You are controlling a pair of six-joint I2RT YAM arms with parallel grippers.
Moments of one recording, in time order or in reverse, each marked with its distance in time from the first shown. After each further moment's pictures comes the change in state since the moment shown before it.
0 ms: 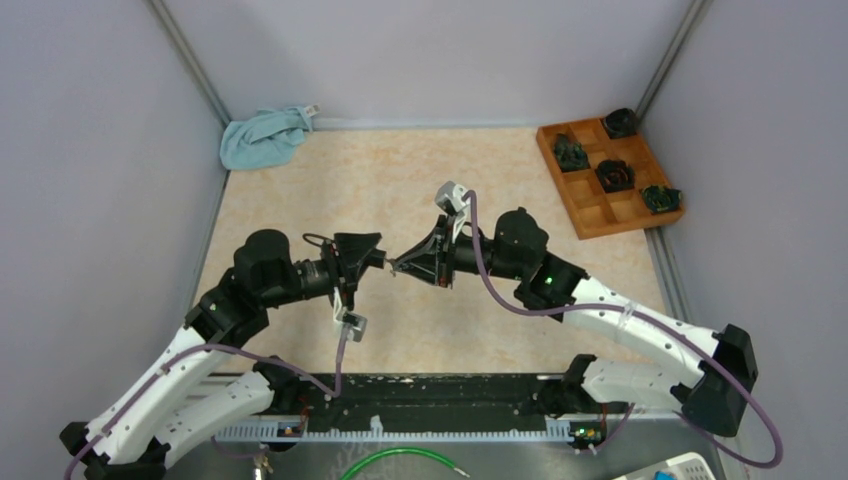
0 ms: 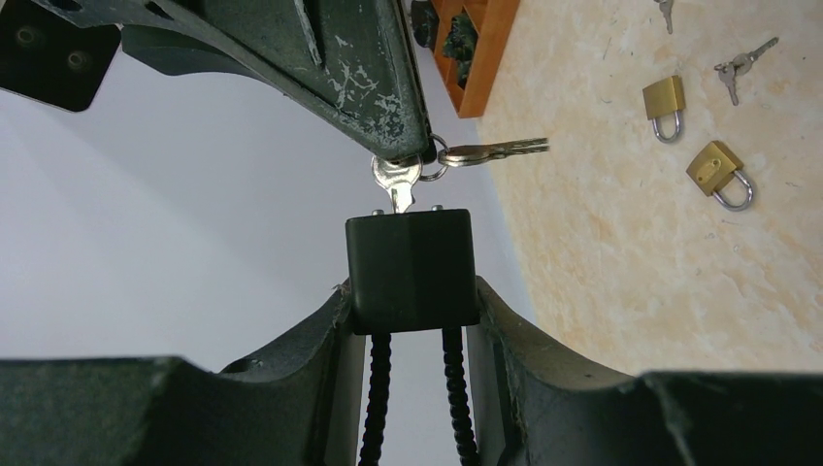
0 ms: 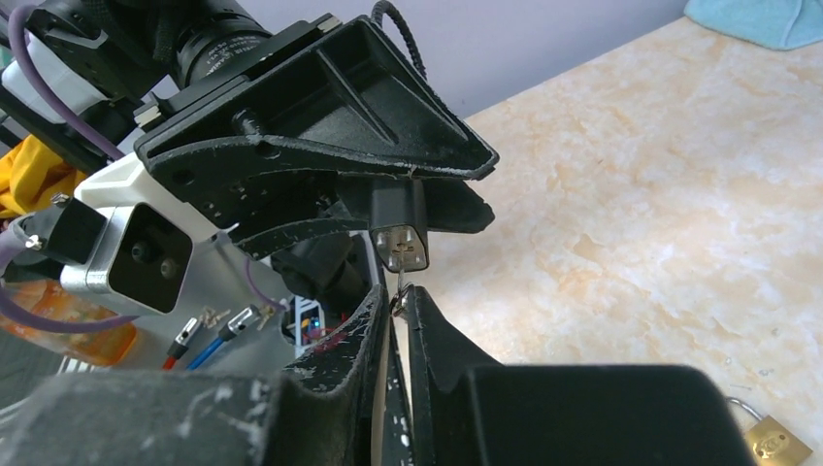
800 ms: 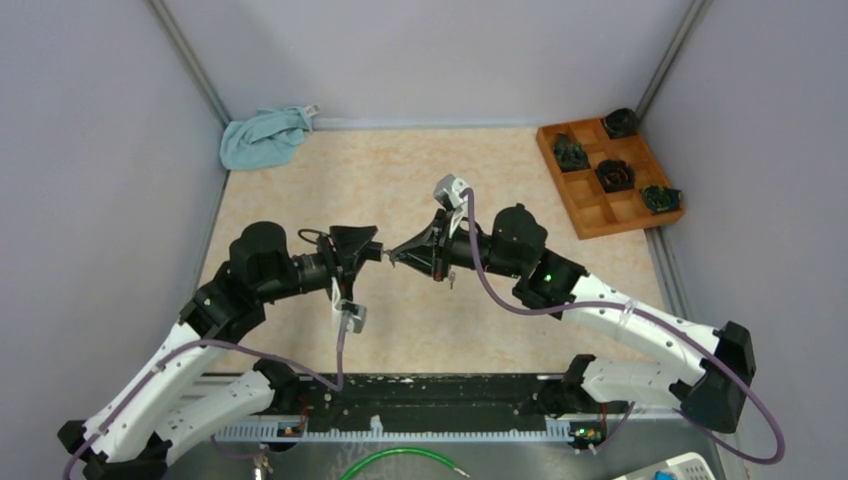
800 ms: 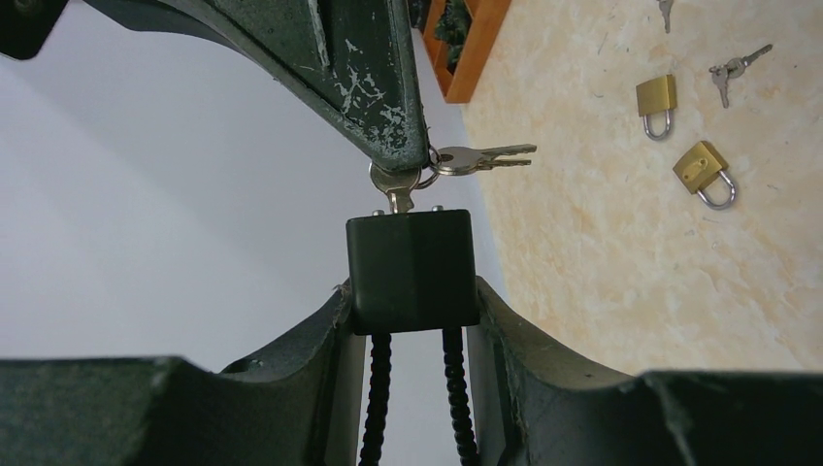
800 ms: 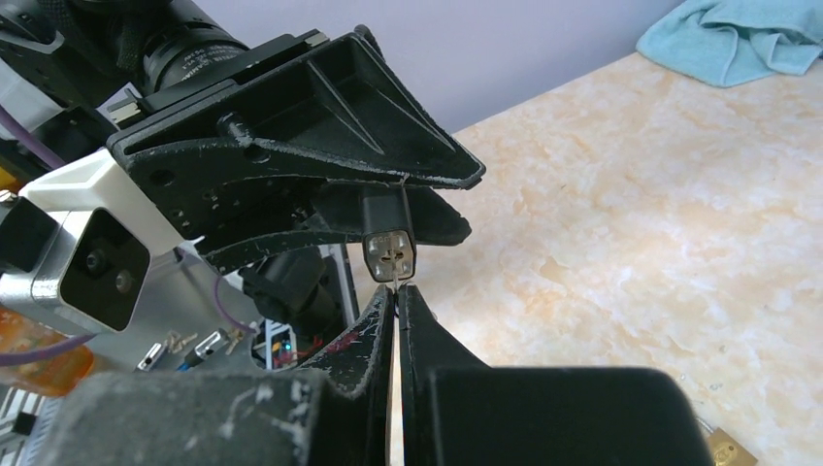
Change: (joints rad) left arm 0.005 0.039 0.068 -0.042 -0.018 -0.082; right arm 0.023 0.016 0.046 -0.011 0.071 -0.043
